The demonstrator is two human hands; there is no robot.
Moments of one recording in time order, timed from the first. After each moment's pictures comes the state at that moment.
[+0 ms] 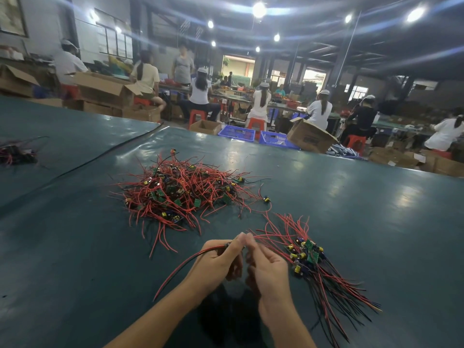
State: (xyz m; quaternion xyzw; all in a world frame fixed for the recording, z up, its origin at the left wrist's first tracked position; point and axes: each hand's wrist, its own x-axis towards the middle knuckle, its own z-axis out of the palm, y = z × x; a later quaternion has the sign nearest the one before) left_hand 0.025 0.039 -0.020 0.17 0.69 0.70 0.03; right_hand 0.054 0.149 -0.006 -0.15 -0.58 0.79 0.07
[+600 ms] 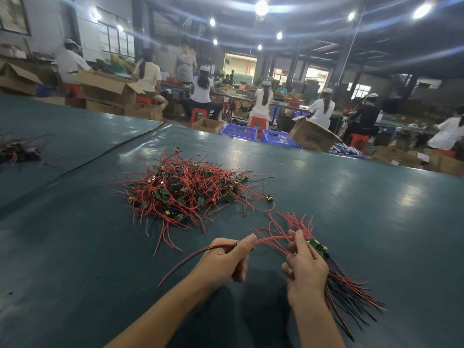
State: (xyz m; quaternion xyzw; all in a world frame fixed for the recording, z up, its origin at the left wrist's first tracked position) left_hand 0.028 0.037 -0.010 0.20 0.72 0.67 0.07; right_hand 0.035 0.194 -0.005 -0.24 -0.48 0.81 0.24
